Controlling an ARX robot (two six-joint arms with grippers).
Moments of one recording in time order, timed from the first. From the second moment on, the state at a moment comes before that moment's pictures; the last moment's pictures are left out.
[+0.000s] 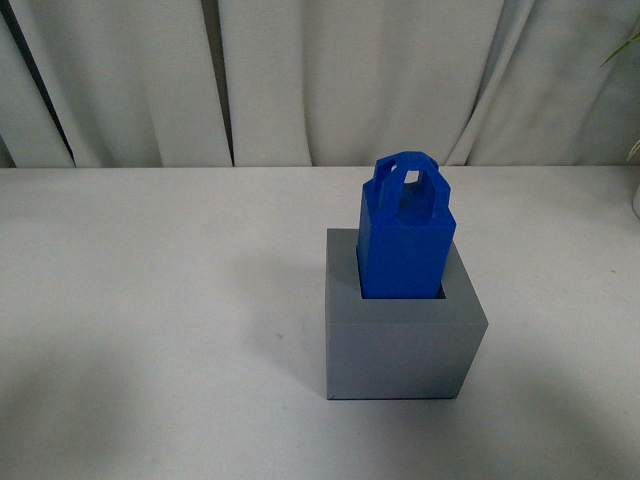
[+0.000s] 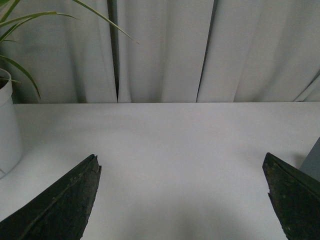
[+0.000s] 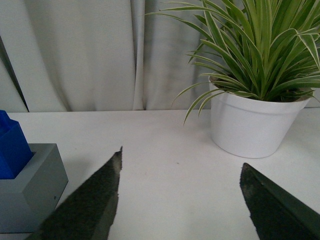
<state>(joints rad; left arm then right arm) 0.00 0.00 0.02 0.00 0.00 0.00 0.00 0.00 0.01 0.00 0.00 -0.01</state>
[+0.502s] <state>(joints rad) 0.00 0.00 0.02 0.00 0.00 0.00 0.00 0.00 0.01 0.00 0.00 -0.01</state>
